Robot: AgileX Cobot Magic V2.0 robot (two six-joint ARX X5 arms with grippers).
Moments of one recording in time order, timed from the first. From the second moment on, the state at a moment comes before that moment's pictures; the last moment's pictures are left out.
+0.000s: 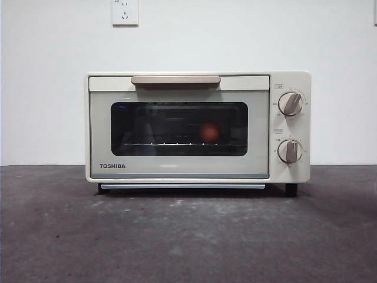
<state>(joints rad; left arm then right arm) -0.03 0.00 0.03 -0.17 0.15 0.04 0.91 0.82 0.88 -0.50 0.34 0.33</state>
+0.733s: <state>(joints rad) -0.03 0.00 0.03 -0.17 0.15 0.04 0.84 0.77 0.88 -0.51 0.37 0.29</state>
